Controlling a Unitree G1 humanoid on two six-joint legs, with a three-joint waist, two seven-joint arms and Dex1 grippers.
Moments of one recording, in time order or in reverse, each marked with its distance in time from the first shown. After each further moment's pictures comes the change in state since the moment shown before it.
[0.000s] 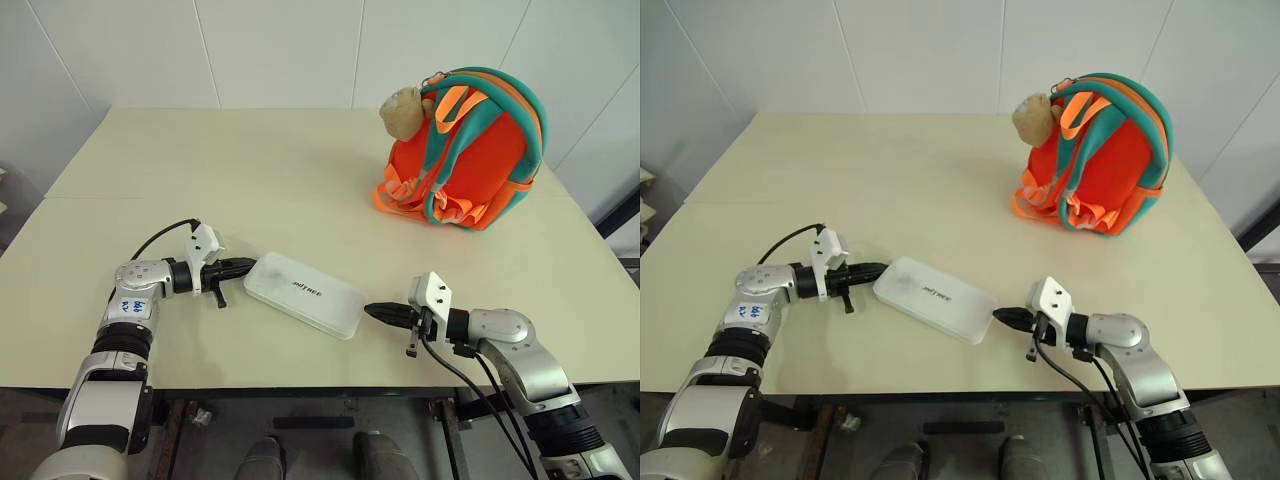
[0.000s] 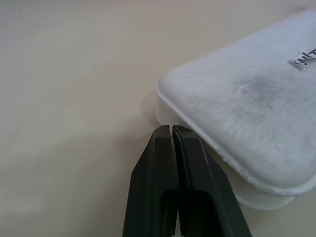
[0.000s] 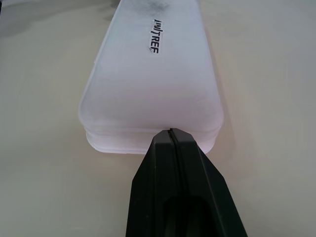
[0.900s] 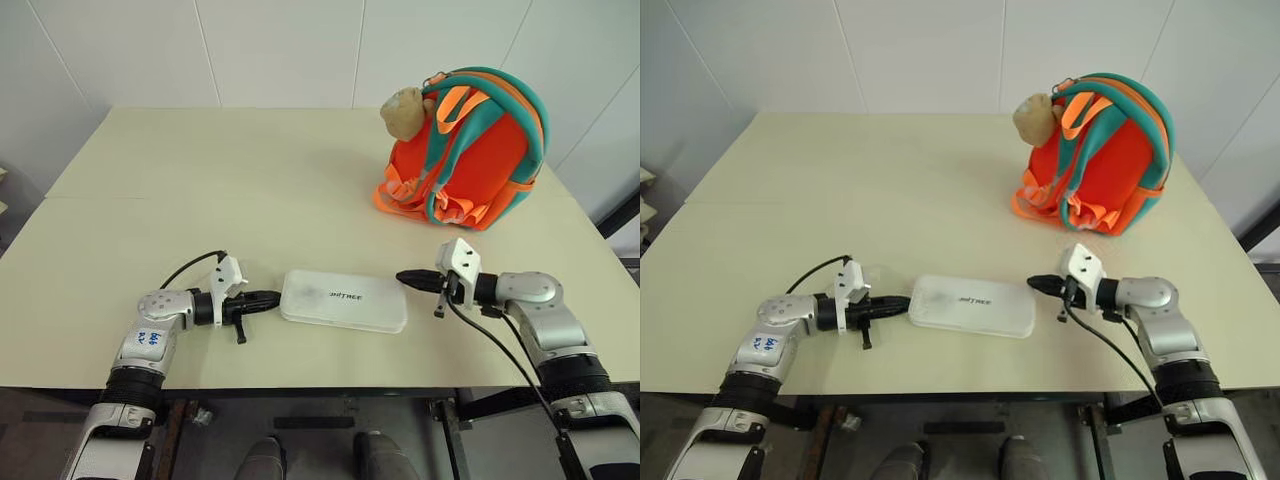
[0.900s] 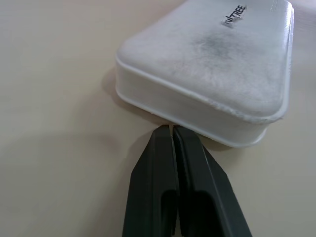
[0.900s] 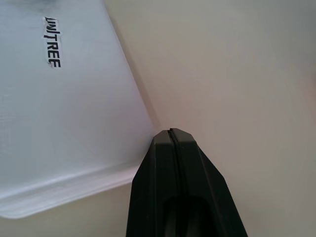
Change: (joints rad) left arm 0.279 -0.056 -0.045 -0.490 -0.063 0.269 0.021; right arm -0.217 -0.123 -0.075 0.381 -0.043 -0.190 0.106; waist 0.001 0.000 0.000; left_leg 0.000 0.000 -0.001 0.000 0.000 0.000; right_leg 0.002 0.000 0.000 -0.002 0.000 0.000
